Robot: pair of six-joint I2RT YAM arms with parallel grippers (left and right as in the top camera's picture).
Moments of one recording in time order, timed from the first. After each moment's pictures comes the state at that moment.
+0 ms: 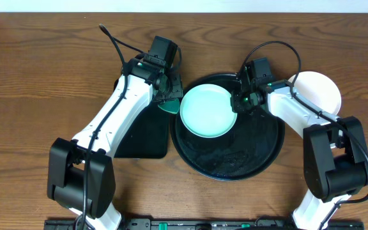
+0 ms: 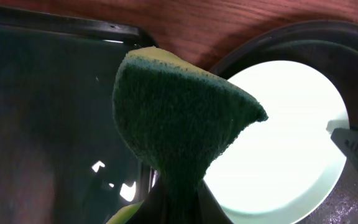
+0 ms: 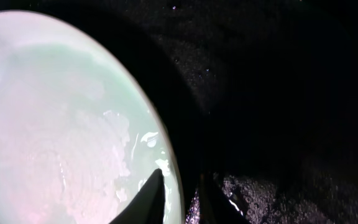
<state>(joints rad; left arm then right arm) -0.37 1.79 1.44 -0.86 0.07 -0.48 0.28 1.91 1.16 -0.45 -0.21 0.26</state>
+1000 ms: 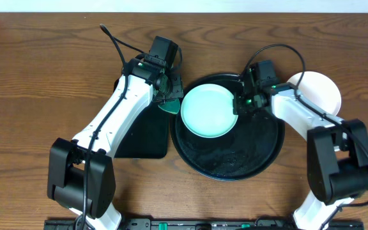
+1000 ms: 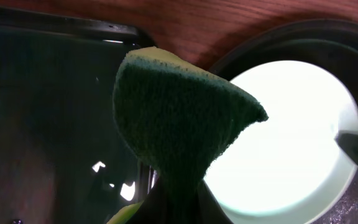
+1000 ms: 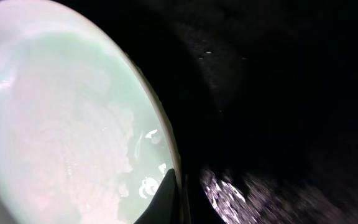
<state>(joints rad) -0.37 1.79 1.44 -0.86 0.07 -0.48 0.25 1.88 1.12 -0.45 -0.27 0.25</state>
